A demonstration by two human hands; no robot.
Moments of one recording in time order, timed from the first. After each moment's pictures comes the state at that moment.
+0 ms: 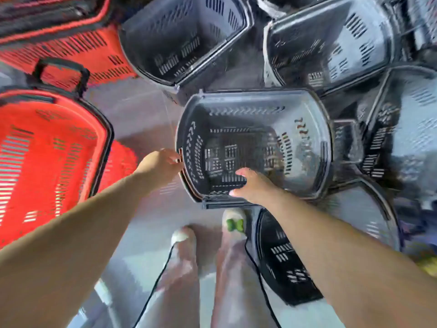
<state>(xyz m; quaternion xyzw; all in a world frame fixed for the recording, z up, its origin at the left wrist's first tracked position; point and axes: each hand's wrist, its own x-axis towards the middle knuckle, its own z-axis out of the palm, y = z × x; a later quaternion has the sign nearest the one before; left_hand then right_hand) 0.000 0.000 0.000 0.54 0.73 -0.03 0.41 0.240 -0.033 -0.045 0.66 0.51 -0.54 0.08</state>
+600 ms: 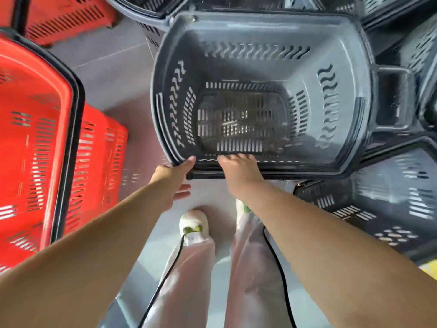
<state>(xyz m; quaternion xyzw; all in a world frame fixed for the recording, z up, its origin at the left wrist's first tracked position) -0.023 -0.066 -0.151 0.10 0.79 0.07 0.60 0.145 -0.069 -0.155 0.58 0.73 -0.30 0.19</state>
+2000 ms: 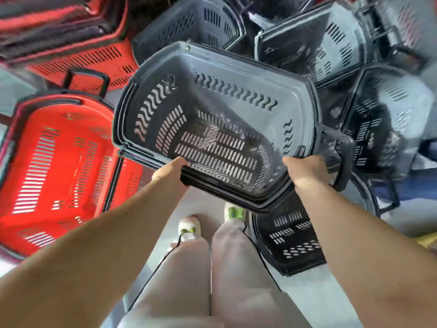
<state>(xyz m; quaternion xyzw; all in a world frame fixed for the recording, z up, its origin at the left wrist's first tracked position) 0.032 -0.065 0.056 -0.10 0.73 0.32 0.59 0.308 -0.074 0.074 0.92 0.23 -0.31 -0.10</state>
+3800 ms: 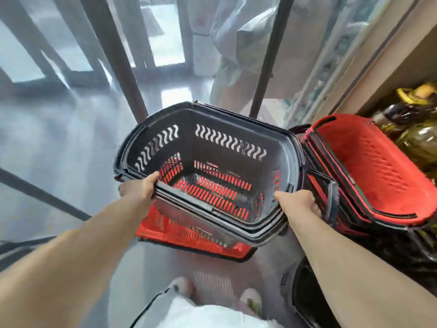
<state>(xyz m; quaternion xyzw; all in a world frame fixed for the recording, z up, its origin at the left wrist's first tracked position) -0.265 -0.128 0.228 -0.46 0.66 0.60 0.02 -0.223 0.199 0.228 0.48 0.82 -0.31 0.06</state>
